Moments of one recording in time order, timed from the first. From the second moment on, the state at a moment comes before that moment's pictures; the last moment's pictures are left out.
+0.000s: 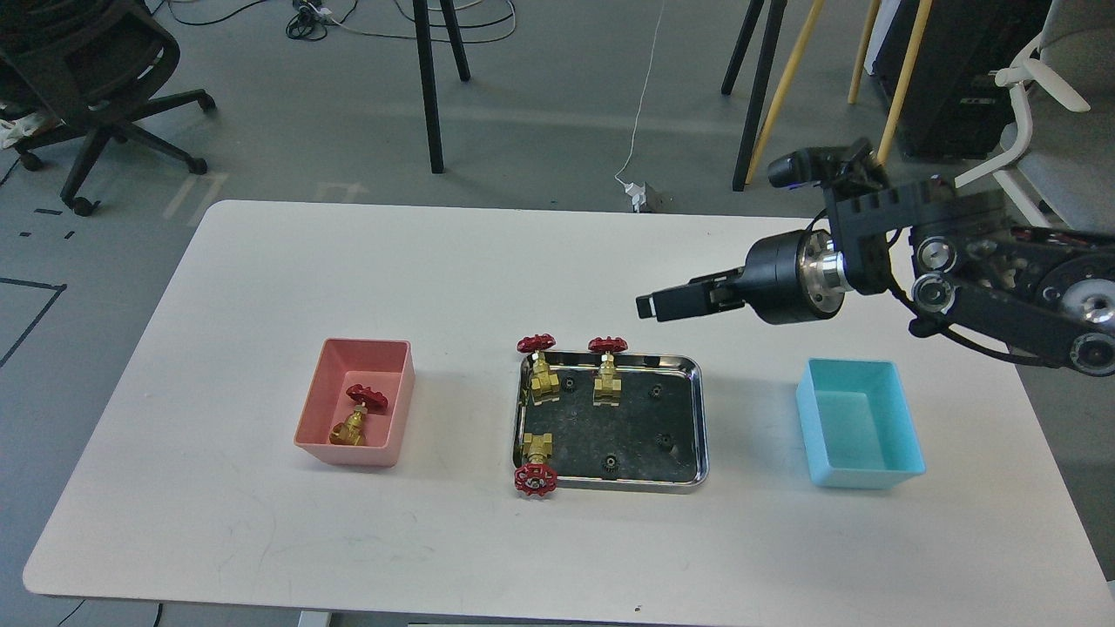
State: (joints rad) left arm -1.20 0.91 -0.75 -0.84 0.51 -0.49 -0.24; right arm 1.24 -0.57 -0.06 1.35 -1.29 0.49 0.08
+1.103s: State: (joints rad) left arm -1.25 0.90 -0.75 -0.78 0.51 -0.49 -0.25; right arm 1.09 -0.22 -0.25 0.93 -1.62 0.49 0.22
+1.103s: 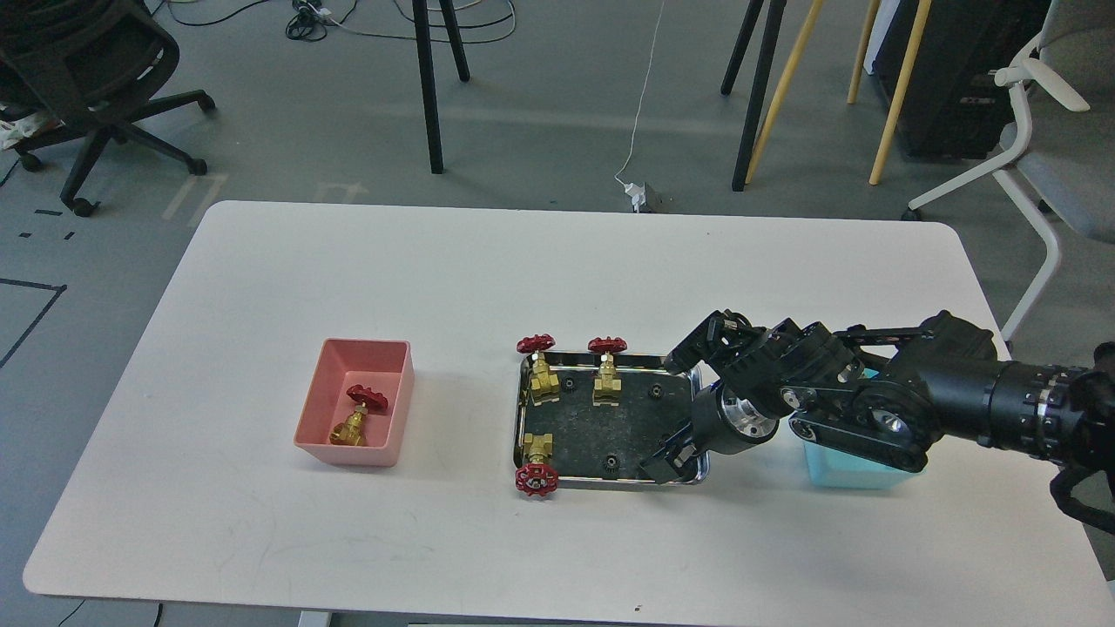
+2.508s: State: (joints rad) left arm -1.25 0.91 -0.75 -0.76 0.51 -0.49 -0.25; right arm 1.16 -0.17 -0.33 0.89 -1.62 0.49 0.21
